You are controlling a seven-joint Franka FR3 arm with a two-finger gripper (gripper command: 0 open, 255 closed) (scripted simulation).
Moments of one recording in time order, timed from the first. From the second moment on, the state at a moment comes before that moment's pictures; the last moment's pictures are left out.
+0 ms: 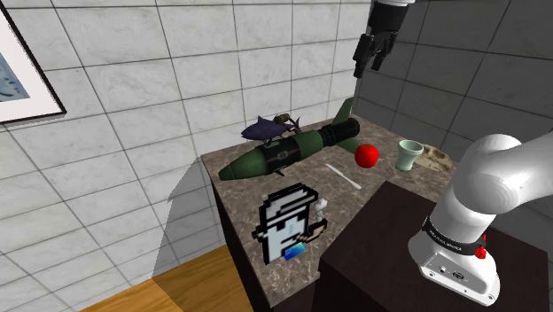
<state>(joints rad) -0.01 -0.81 0.00 -2.27 -0.04 1.64 0.05</state>
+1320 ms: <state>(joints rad) -0.14 -0.43 -0.23 -2.36 -0.11 2.01 -0.04</state>
